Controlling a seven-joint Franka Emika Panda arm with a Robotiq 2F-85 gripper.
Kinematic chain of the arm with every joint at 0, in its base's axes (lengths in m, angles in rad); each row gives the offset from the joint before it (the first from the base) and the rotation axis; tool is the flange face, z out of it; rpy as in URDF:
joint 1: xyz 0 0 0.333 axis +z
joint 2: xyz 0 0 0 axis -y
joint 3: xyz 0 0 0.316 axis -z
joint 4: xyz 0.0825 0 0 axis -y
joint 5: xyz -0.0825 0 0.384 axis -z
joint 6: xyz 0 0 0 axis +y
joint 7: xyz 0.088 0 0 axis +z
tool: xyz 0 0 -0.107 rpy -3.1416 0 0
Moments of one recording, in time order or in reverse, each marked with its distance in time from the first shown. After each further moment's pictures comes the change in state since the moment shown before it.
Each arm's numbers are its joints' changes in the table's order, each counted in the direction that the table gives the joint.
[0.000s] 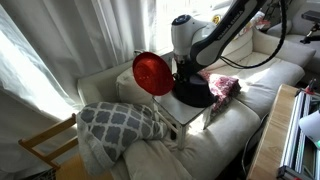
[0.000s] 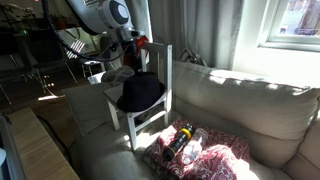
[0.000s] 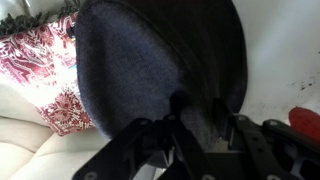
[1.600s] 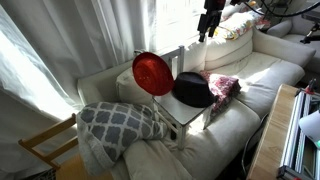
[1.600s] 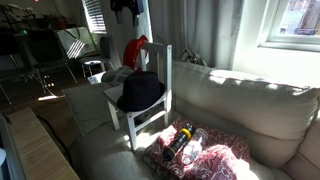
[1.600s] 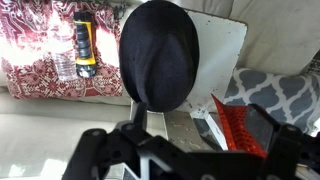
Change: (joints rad) arm -0.255 0.599 -0.071 -0.160 -0.519 0.376 0.971
